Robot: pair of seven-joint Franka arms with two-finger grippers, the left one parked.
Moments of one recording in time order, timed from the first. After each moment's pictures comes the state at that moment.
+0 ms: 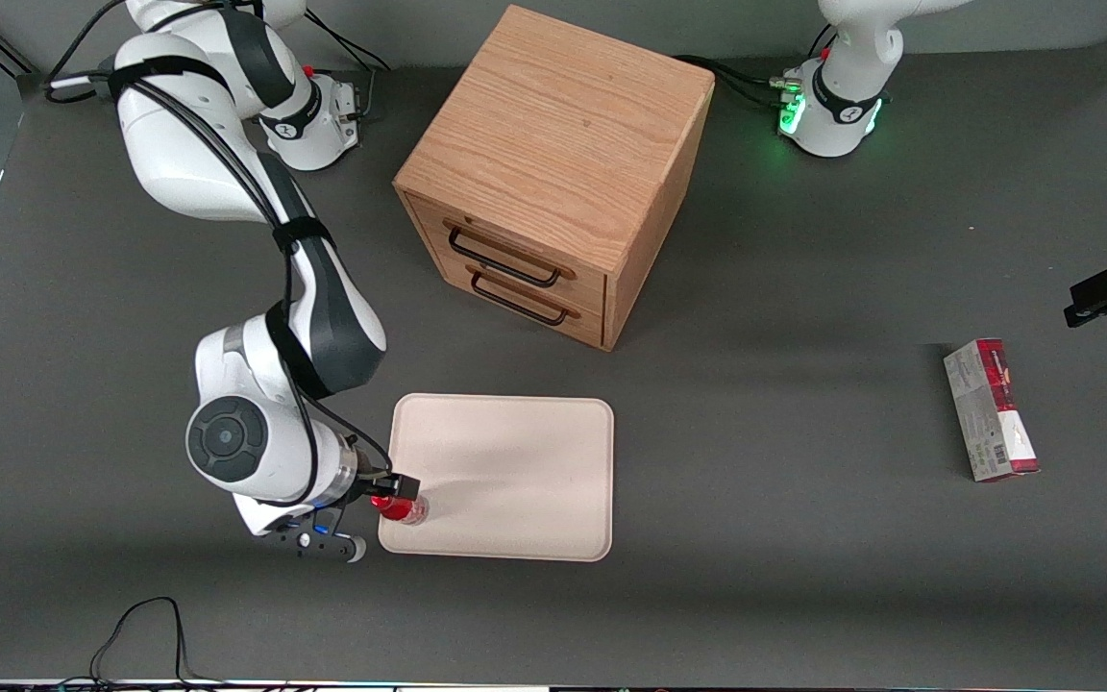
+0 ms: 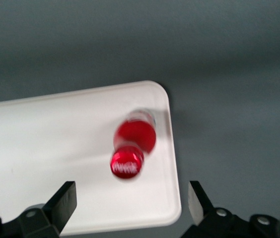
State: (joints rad) arm 0.33 0.87 0.00 -0.90 0.03 1.74 0.52
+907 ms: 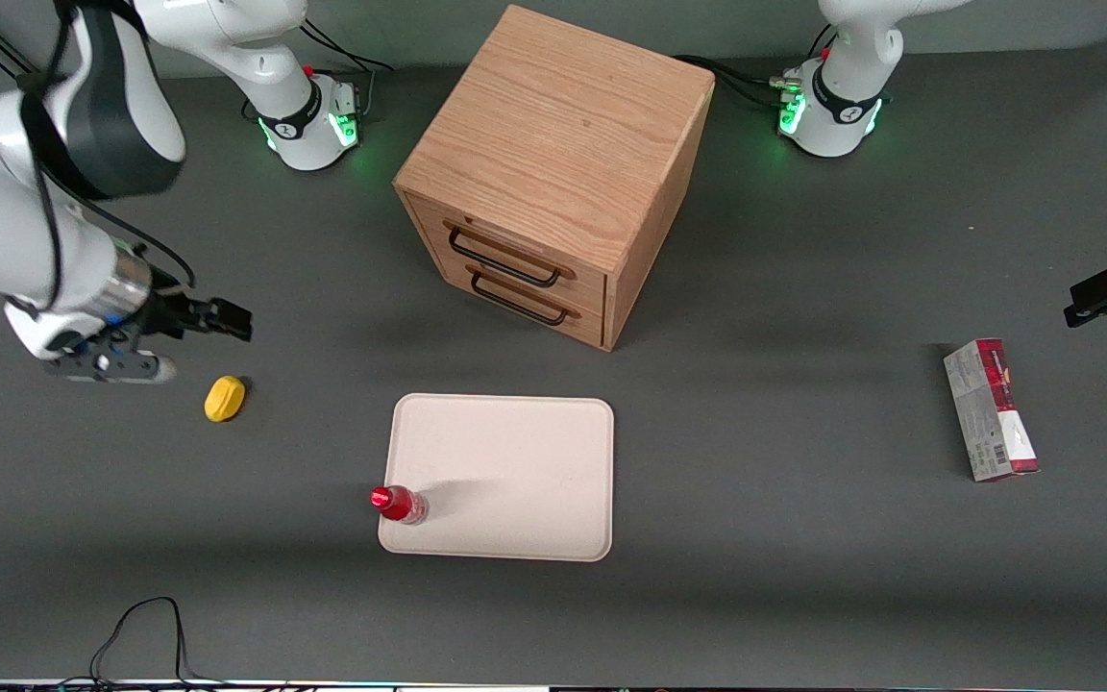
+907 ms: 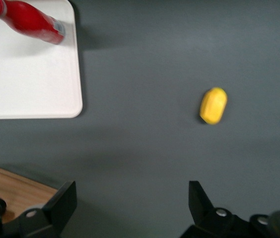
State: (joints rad) arm 0.12 0.00 -0.02 -1.88 0.03 1.80 0.19
